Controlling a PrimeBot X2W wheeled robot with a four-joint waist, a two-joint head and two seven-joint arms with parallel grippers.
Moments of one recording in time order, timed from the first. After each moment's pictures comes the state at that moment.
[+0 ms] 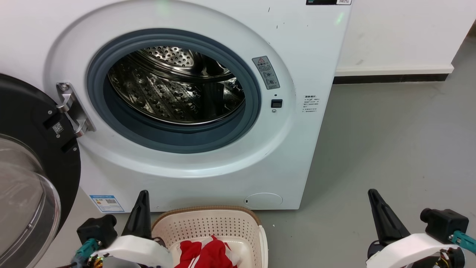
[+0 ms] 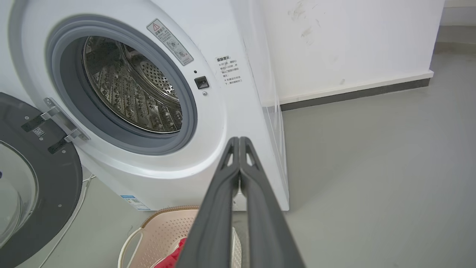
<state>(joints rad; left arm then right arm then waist) 0.02 0.10 -0.08 0.10 -0.39 0.03 -0.13 0.08 -0.06 0.03 -0.01 0.35 0.13 0.01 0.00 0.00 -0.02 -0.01</state>
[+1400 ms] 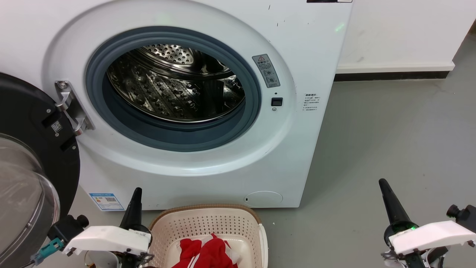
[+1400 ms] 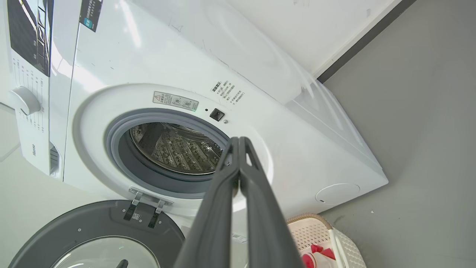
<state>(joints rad) -0.04 0.08 0.01 0.17 -1.00 -0.05 -0.01 0.00 -0.08 0.00 0.12 1.01 0.13 0.03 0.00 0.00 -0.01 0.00</state>
